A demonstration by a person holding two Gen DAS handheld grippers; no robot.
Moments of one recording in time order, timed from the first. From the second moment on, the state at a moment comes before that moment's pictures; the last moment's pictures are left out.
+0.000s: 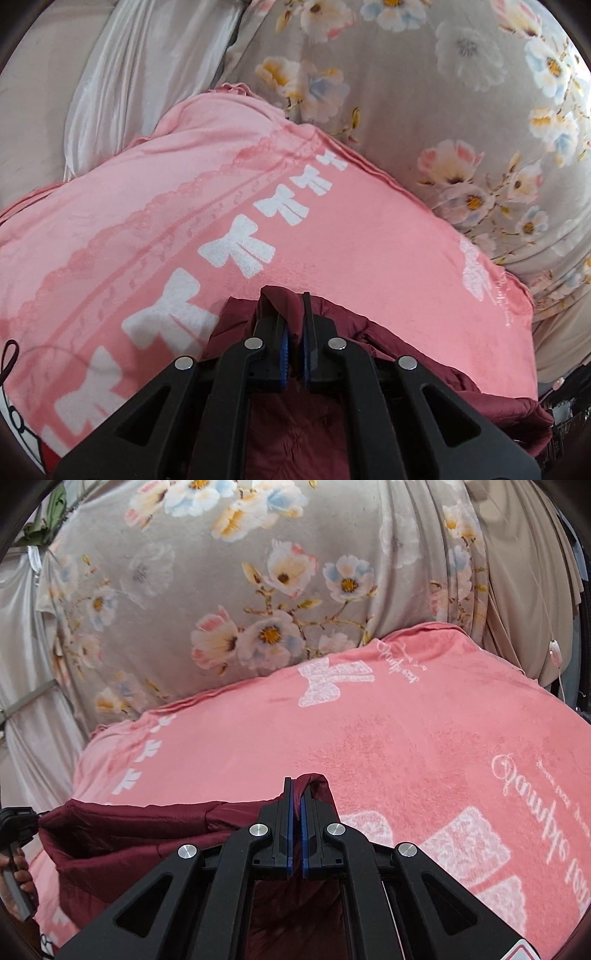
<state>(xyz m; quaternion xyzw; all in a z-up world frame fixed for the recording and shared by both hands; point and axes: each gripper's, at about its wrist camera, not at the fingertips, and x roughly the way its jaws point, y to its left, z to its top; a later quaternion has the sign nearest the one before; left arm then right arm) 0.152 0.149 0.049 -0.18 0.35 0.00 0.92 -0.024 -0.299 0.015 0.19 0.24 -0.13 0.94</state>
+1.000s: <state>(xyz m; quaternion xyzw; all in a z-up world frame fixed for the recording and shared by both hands) 0.154 0.090 0.065 -0.03 0.29 0.01 0.96 -0.022 -0.248 0.039 0.14 0.21 -0.17 0.95</state>
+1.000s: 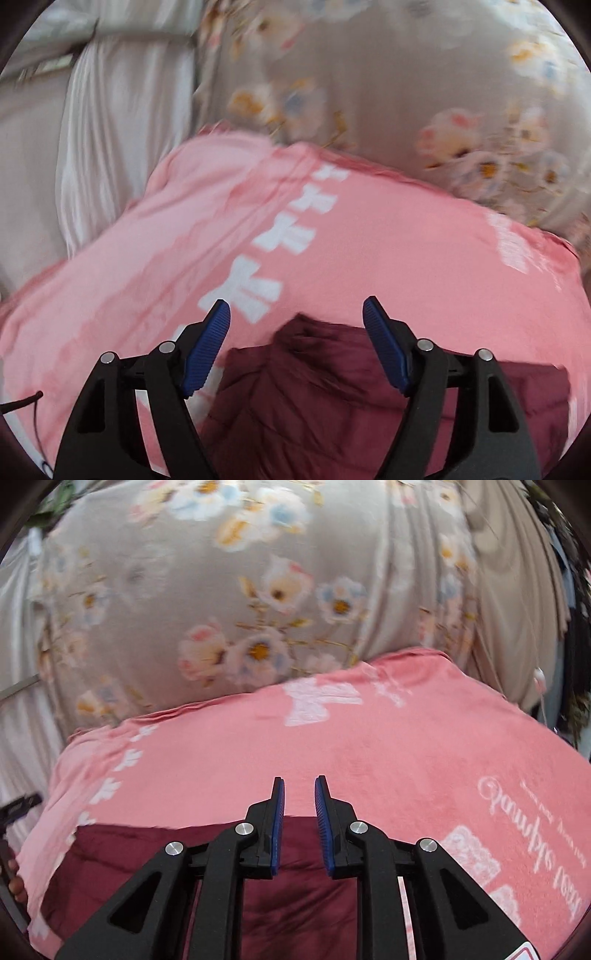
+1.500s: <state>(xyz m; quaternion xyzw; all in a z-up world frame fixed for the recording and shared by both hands) 0.135 -0.046 -0.033 0.01 0.42 -0.08 0.91 0.022 -0.157 -0.060 0.09 0.33 -0.10 0.93</state>
